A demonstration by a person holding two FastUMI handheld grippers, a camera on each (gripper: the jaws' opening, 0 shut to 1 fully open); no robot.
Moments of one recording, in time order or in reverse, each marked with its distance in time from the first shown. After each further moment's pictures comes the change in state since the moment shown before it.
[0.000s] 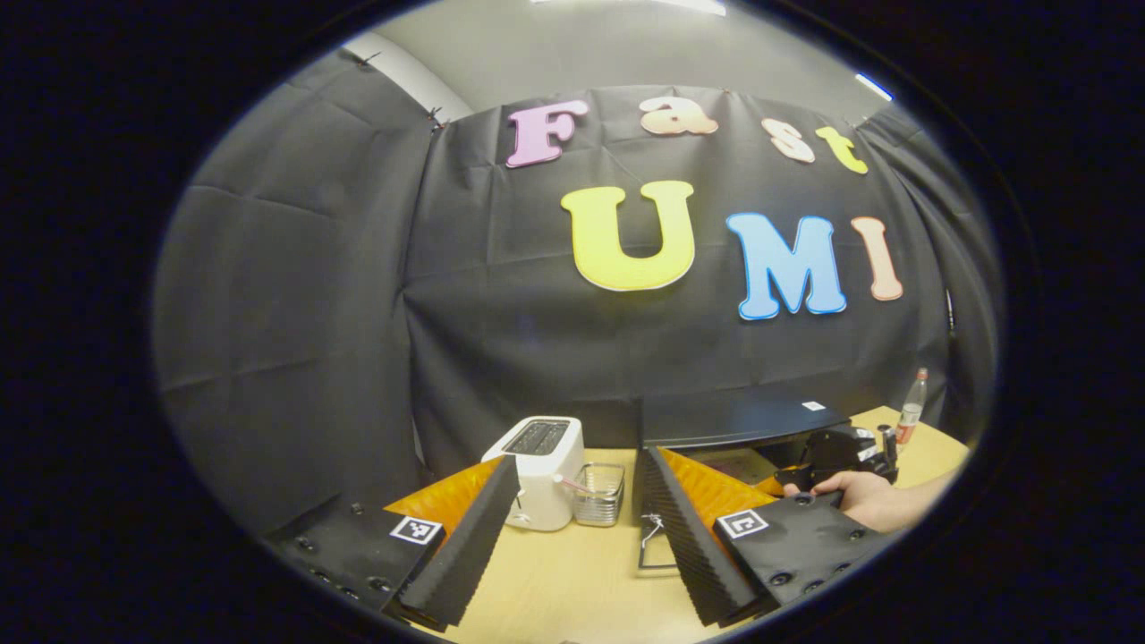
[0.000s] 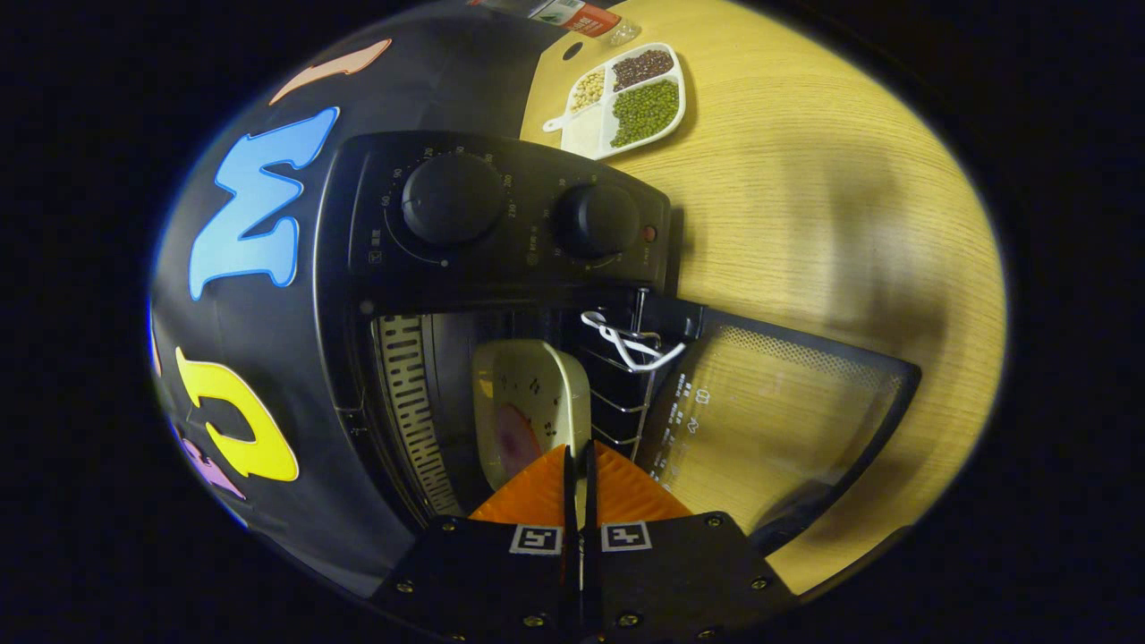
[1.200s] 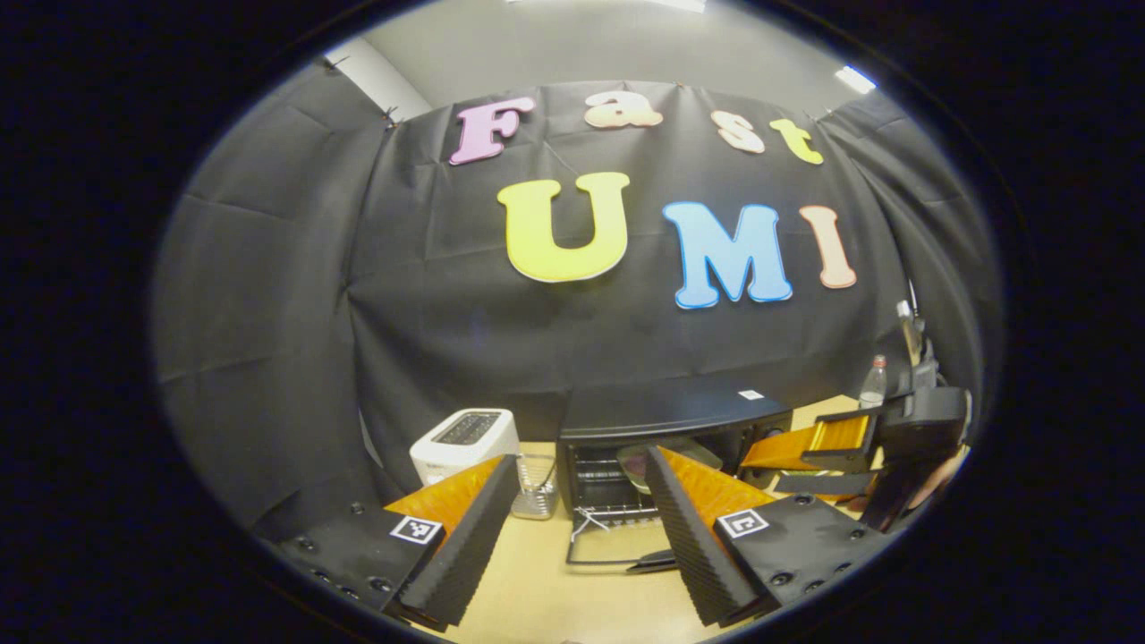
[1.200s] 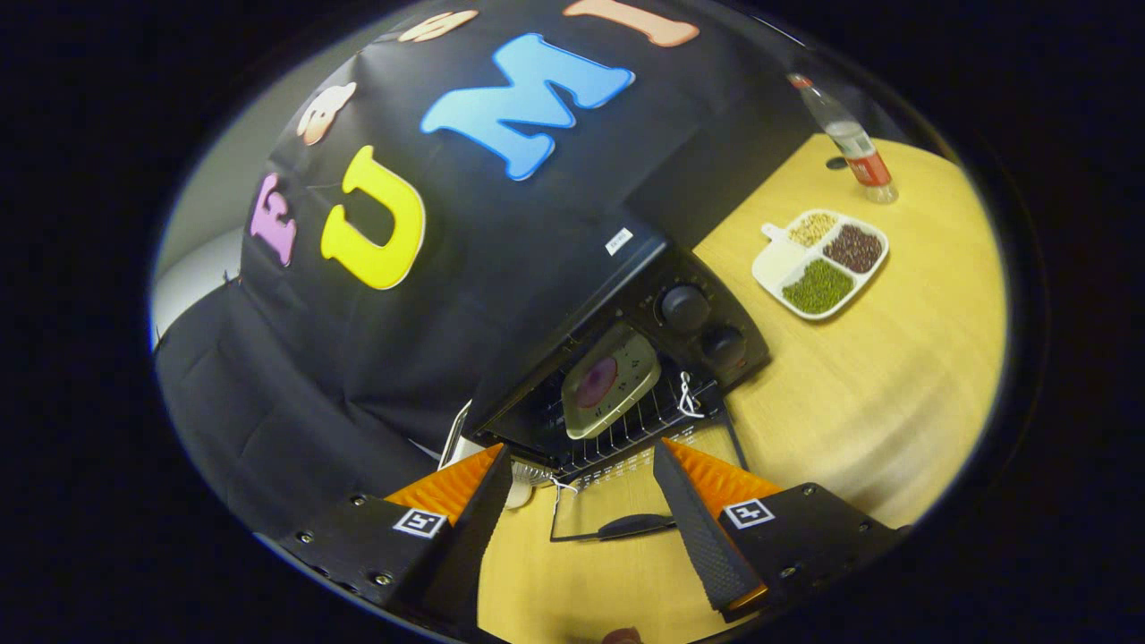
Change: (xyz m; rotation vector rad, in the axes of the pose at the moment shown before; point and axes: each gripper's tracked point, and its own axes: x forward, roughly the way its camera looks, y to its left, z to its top) left arm -0.006 -0.103 -0.018 0.017 0.009 -0.167; right arm -0.173 0.012 0.030 -0.872 0.068 0.311
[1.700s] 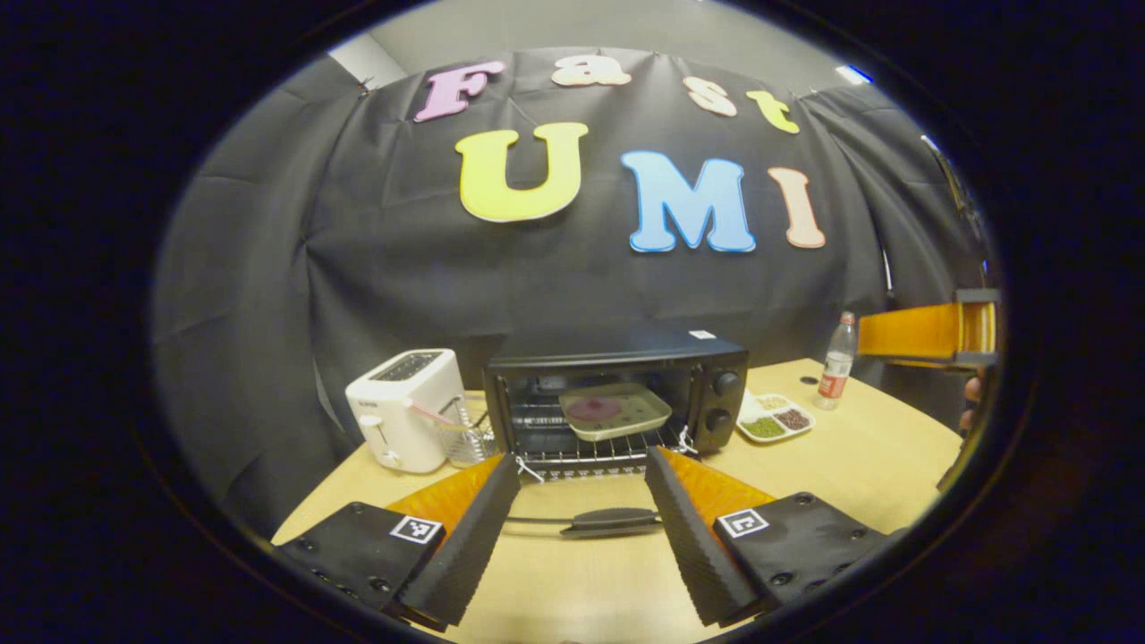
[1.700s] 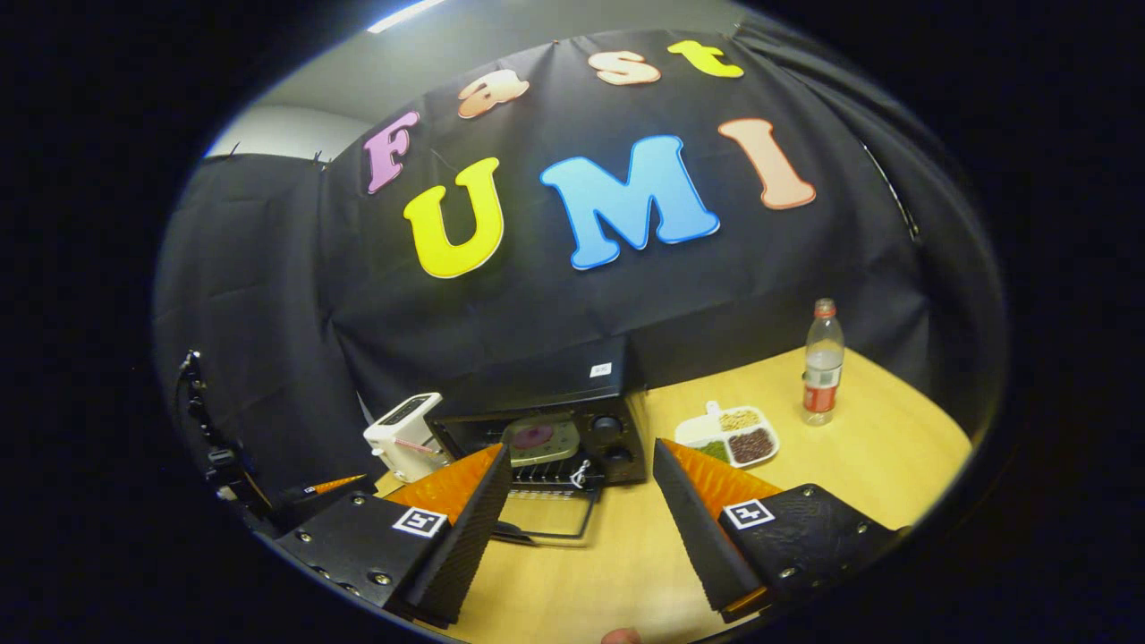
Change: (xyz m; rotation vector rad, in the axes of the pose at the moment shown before) left arm 0.006 -0.071 -0.090 -0.004 0.160 -0.098; right arm -0.125 -0.038 0.072 -0.547 -0.227 -0.111
